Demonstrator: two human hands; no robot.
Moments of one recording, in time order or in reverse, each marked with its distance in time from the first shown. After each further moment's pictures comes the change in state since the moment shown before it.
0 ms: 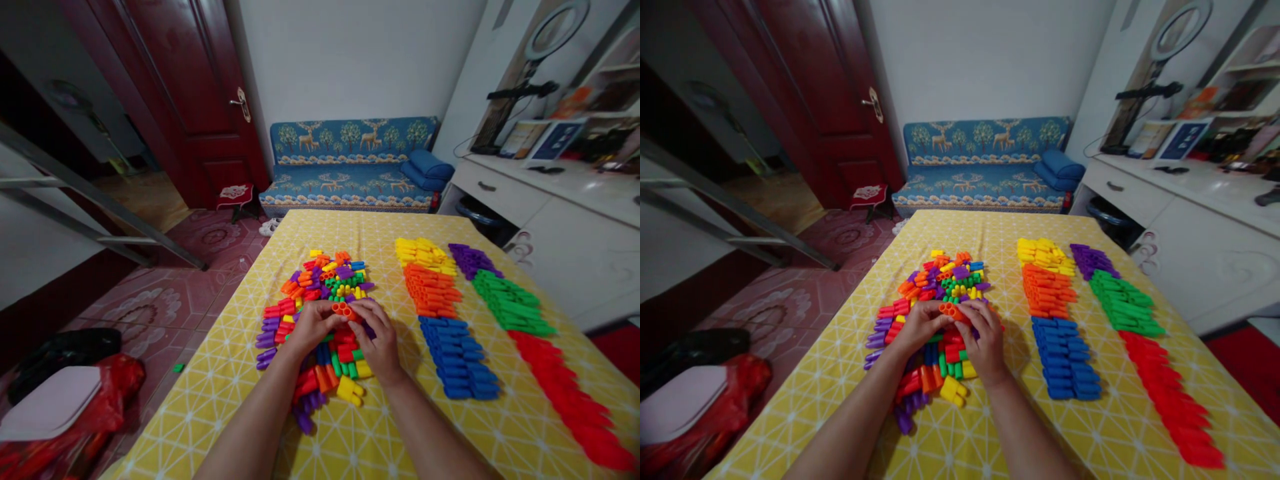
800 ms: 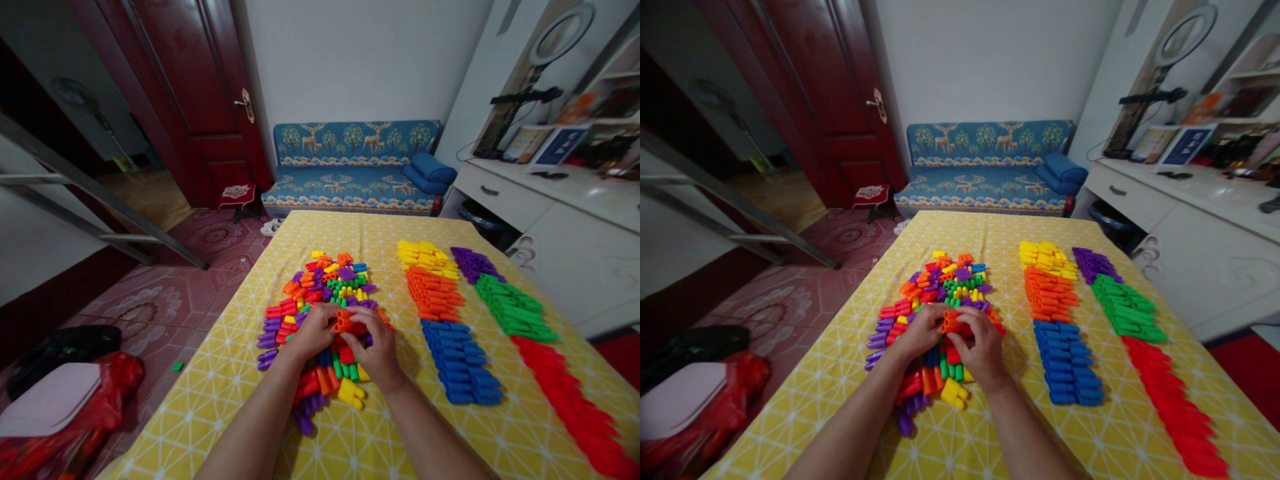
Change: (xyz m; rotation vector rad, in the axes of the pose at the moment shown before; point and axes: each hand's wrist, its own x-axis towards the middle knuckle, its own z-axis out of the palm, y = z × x) left_hand 0.003 0.001 -0.003 0.437 -0.068 0.293; right_hand -0.004 -0.002 0.005 -0.032 -0.057 -0.112
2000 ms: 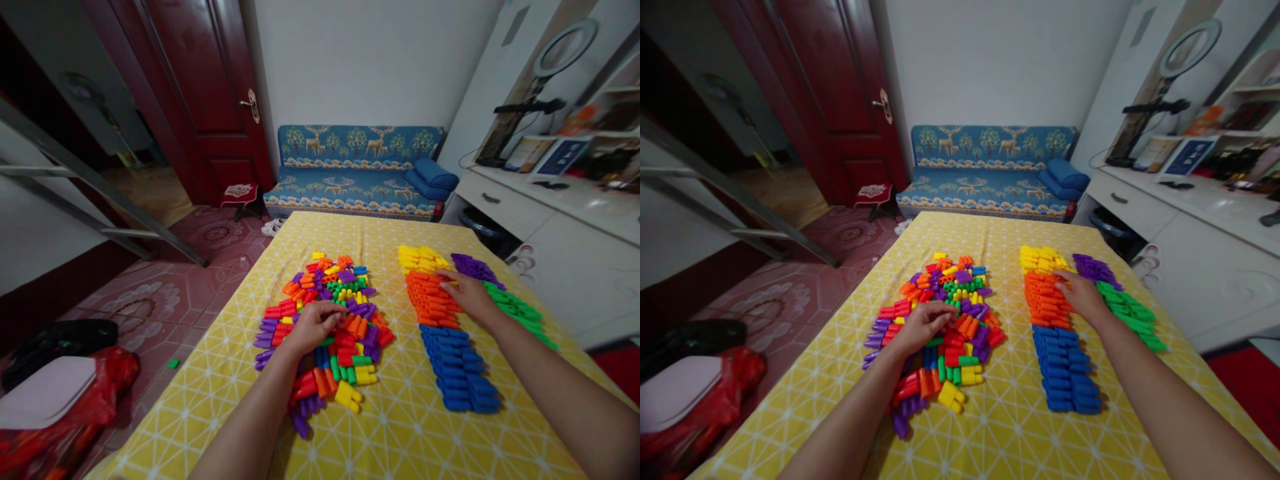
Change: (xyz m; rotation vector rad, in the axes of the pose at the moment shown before) left_hand -0.002 -0.002 -0.004 -0.155 0.085 -0.256; right_hand 0.068 0.209 -0.185 -0.459 -0.239 0.400
